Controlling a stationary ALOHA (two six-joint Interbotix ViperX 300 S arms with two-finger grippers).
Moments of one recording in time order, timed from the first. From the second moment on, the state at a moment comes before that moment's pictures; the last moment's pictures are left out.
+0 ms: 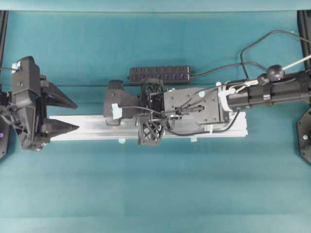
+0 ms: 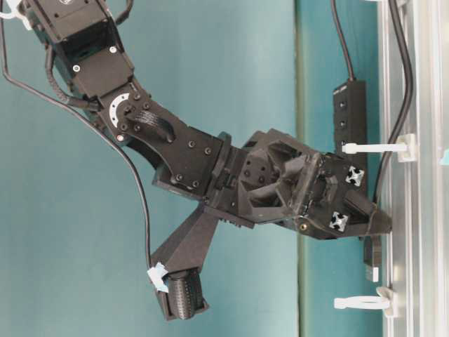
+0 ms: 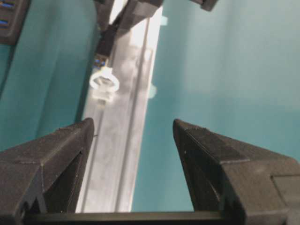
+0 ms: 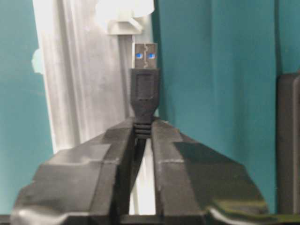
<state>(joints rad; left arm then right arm) 0.06 -0.68 1.05 0.02 0.26 -0.20 -0.04 0.40 0.13 -0.20 0.62 0.11</state>
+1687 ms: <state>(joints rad) 0.09 -0.68 1.07 0.02 0.26 -0.20 -0.04 0.38 0.12 -0.19 0.58 0.11</state>
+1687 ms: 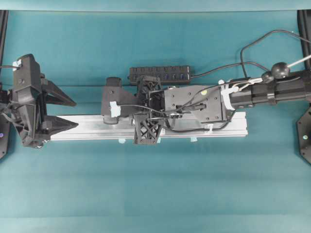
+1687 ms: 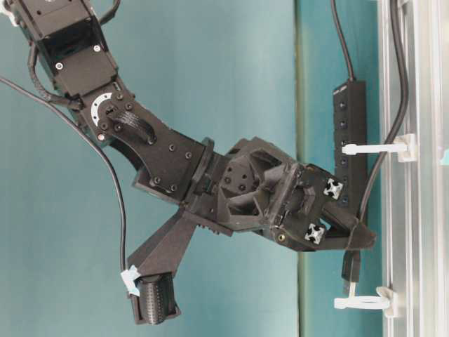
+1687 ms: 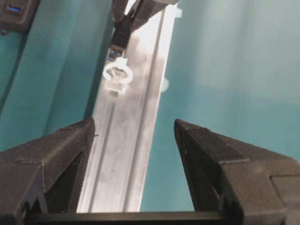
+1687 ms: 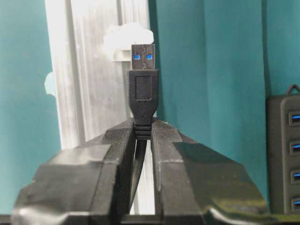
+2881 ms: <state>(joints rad) 0.09 -0.68 1.07 0.02 0.26 -0.20 -0.04 0.44 0.06 -0.19 0.50 0.11</state>
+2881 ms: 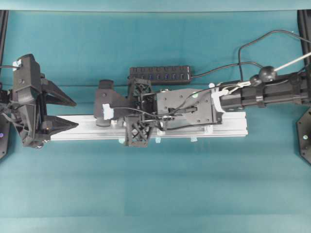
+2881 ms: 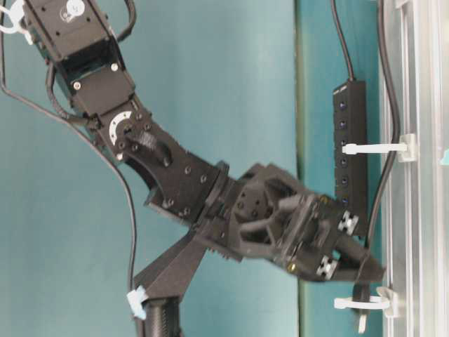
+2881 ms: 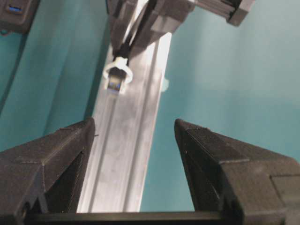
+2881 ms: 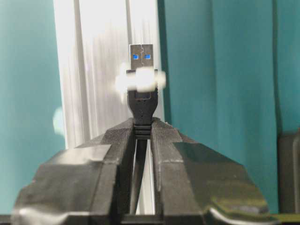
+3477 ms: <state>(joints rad) 0.09 -0.48 1.15 0.02 -0.07 -0.17 -0.04 0.45 0.04 -0.19 0.48 0.11</state>
